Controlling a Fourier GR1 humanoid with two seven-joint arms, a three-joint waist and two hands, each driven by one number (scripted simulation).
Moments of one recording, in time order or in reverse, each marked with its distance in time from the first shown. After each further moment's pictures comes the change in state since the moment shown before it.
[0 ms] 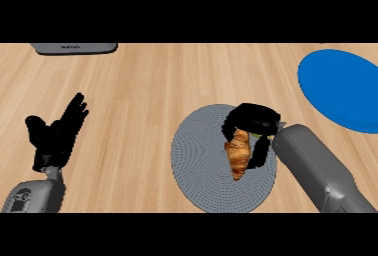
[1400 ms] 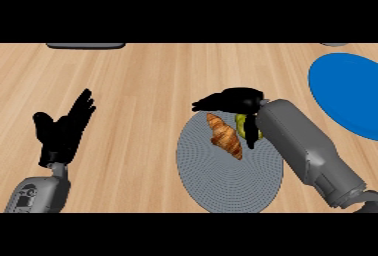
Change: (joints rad) left arm -0.023 0.008 -0.053 -0.012 0.015 0.012 0.009; right arm -0.258 0.053 0.103 0.228 -0.127 0.167 0.025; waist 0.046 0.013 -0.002
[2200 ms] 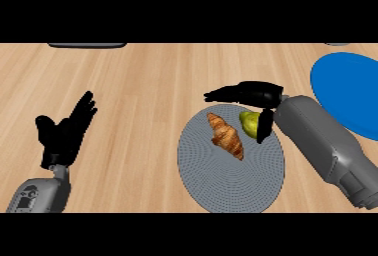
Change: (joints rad) left arm 0.011 0.015 -0.030 0.015 0.025 0.014 -0.030; right arm 0.012 -0.118 0.042 -0.054 -0.204 -0.010 -0.051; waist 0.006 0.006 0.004
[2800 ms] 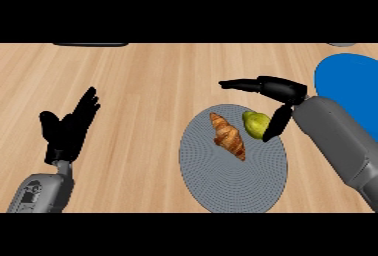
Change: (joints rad) left arm -0.031 0.004 -0.023 0.007 0.007 0.019 0.003; right arm 0.062 -0.084 -0.092 -0.078 -0.231 0.084 -0.001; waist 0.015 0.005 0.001
